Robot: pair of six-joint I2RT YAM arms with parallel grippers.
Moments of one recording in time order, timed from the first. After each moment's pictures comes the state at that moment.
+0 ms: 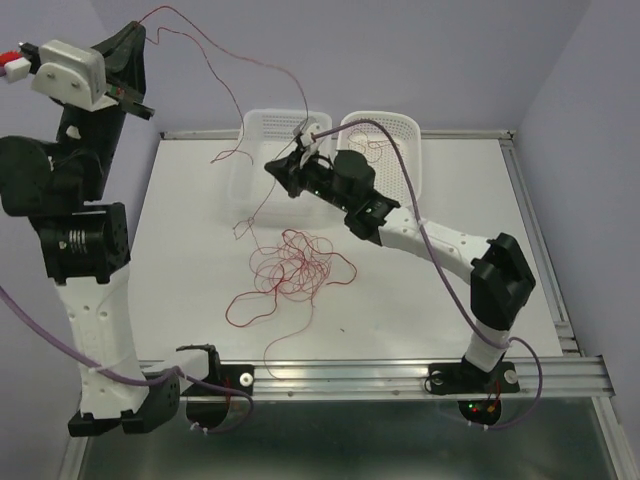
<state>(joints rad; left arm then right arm) 0.02 1.15 1.91 -0.10 0.38 0.06 0.85 1.79 1.47 0.46 -0.14 0.07</state>
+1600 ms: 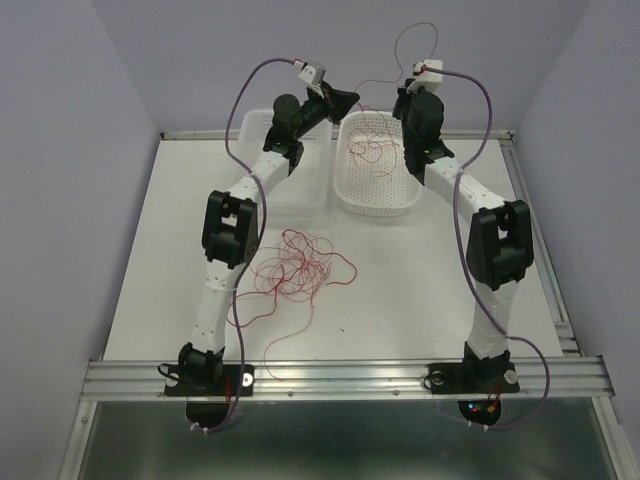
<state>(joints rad) -0.37 2.44 2.19 0.63 0.54 -0.46 0.32 2.02 1.73 0.45 0.33 0.03</state>
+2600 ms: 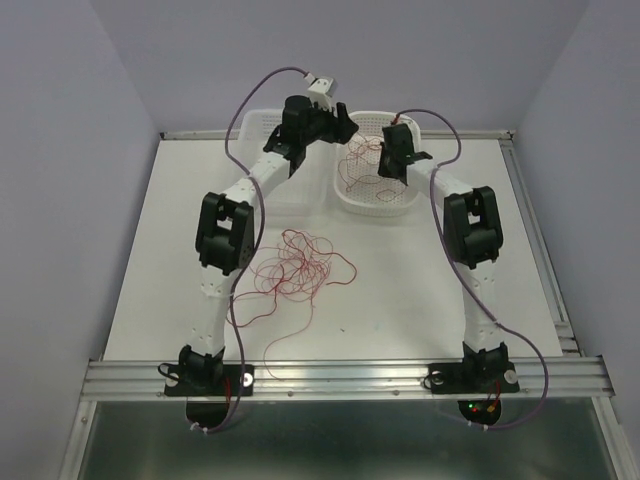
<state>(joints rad) -0.42 2.34 2.06 0.14 0.36 -0.27 0.30 2.32 1.88 -0.27 0.27 0.34</state>
